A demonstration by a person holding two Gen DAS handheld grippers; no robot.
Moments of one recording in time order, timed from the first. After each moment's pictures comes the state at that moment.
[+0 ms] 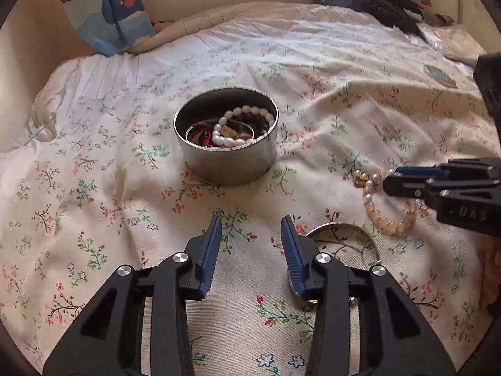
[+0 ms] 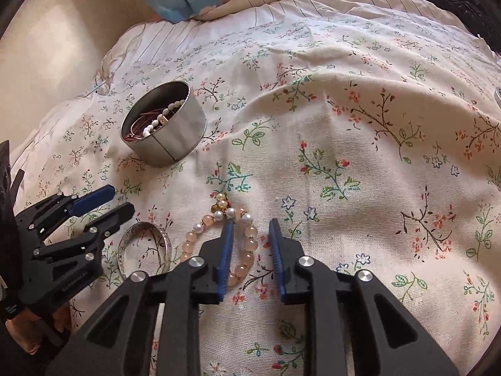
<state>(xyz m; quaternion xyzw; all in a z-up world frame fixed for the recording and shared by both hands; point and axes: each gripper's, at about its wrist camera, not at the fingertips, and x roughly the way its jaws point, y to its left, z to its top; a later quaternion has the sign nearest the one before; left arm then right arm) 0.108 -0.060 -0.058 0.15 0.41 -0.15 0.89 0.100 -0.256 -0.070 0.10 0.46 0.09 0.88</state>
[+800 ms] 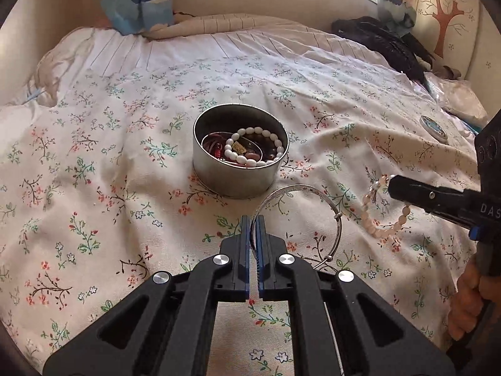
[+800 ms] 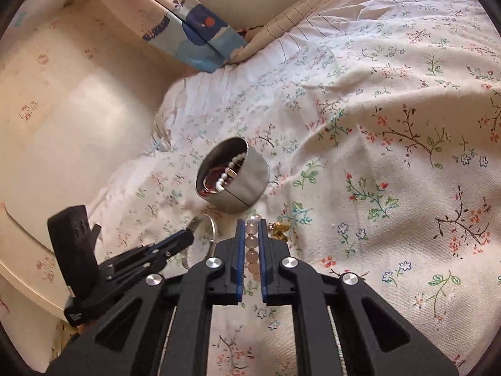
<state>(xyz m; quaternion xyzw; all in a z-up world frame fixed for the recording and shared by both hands) 0.116 -0.038 -0.042 0.05 0.42 -0.15 0.89 0.090 -0.277 -0.036 0.28 0.36 0.21 0.86</state>
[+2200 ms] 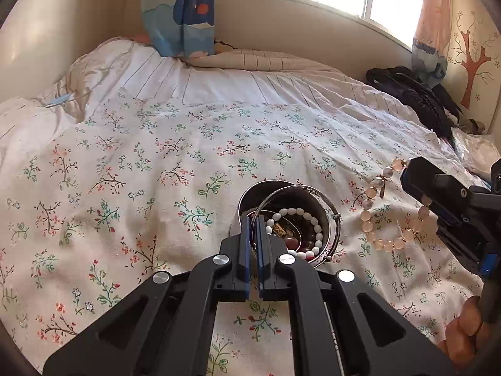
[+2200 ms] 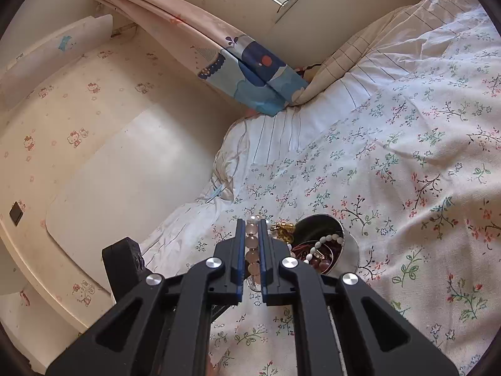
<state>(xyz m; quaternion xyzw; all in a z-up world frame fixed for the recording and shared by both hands) 0.169 -0.022 -0.016 -0.02 0.36 -0.09 0.93 0.150 -0.238 0.004 0.32 0.25 0.30 0.86</state>
